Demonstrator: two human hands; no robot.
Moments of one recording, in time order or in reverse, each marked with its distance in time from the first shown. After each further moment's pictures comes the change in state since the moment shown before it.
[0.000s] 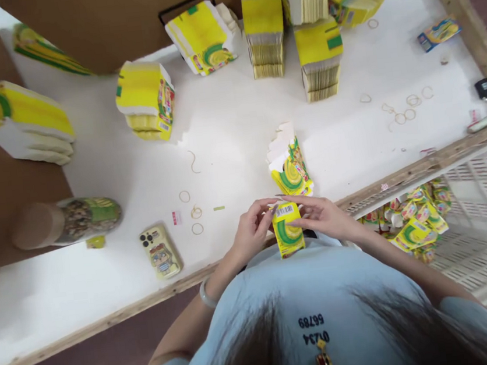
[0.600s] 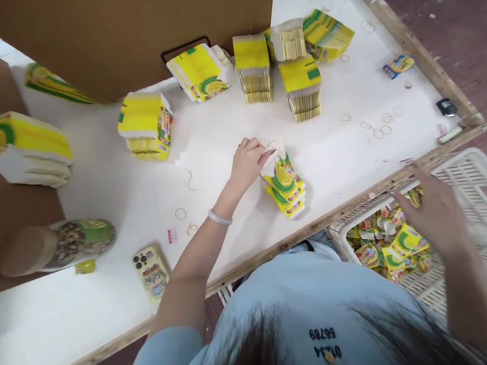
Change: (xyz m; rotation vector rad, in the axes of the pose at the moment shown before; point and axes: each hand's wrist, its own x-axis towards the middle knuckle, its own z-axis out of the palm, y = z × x) left_hand 0.199 0.023 -0.027 0.989 0.075 0.546; right_hand -0.123 -0.008 -0.149 -1.456 1.020 -0.010
